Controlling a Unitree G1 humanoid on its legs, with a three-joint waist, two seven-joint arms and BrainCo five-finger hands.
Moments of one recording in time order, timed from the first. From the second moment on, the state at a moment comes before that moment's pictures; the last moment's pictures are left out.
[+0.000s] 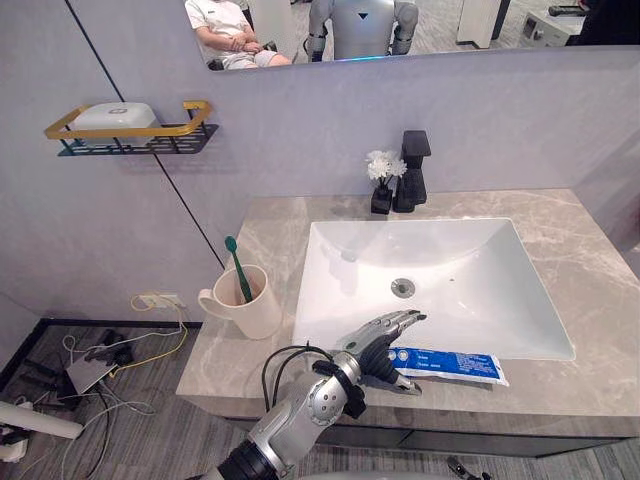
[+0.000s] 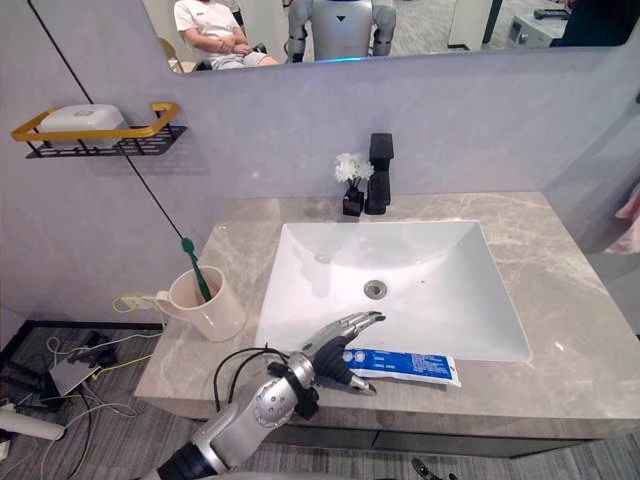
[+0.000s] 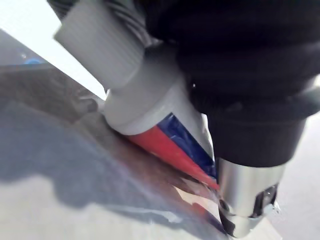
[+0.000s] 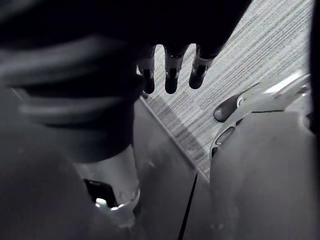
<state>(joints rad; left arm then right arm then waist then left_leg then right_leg) -0.07 0.13 -0.70 0.05 0.58 -0.06 -0.04 0.21 0.03 -0.54 0.92 0.20 0.01 -0.09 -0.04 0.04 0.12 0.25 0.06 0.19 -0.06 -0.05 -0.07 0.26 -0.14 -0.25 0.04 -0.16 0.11</state>
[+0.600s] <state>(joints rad) -0.07 0.12 -0.69 0.04 0.58 -0.05 -0.02 0.21 0.03 -0.54 0.92 0.20 0.01 -0.08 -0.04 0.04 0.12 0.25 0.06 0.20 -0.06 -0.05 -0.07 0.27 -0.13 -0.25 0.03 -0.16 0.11</state>
